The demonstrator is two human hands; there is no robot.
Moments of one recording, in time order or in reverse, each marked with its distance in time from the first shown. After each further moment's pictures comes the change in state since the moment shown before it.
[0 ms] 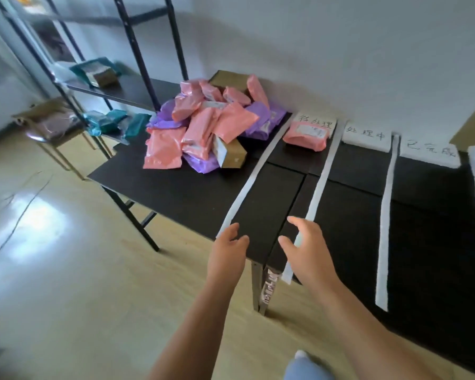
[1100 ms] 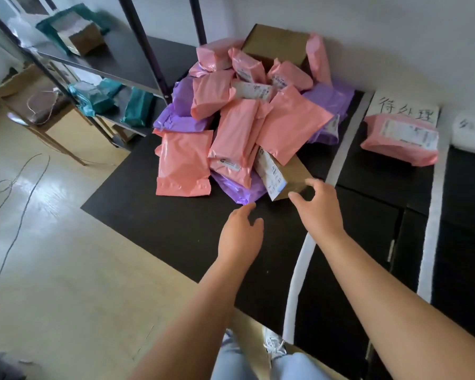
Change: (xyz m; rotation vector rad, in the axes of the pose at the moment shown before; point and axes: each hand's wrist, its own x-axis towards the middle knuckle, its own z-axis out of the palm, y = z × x) left_hand 0.334 0.045 -0.088 0.364 -0.070 0.019; right_hand 0.331 -0.077 0.193 -0.026 0.032 0.208
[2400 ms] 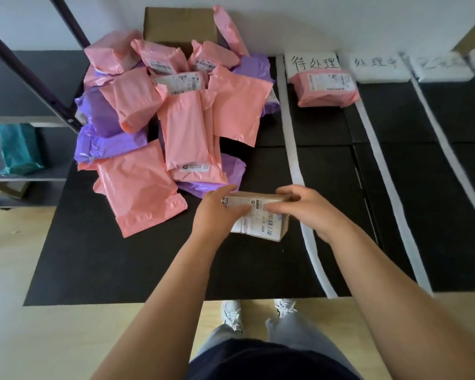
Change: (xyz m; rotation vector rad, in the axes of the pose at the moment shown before) left_hand 0.096 -0.032 -0.062 0.115 -0.401 0.293; right_hand -0.058 -0.016 0.030 0.272 -0.183 0.450
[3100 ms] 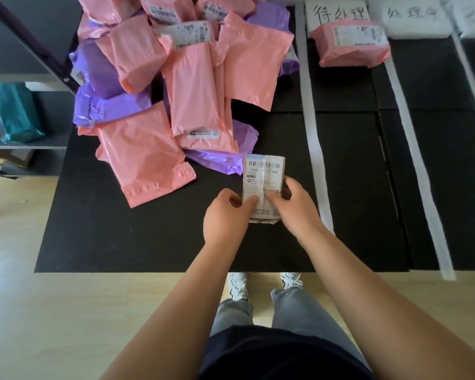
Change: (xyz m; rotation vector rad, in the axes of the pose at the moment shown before) left_hand -0.027 -0.044 0.028 0.034 0.087 -0.205; right_hand -0.003 0.029 0.084 0.066 0.209 -0.039
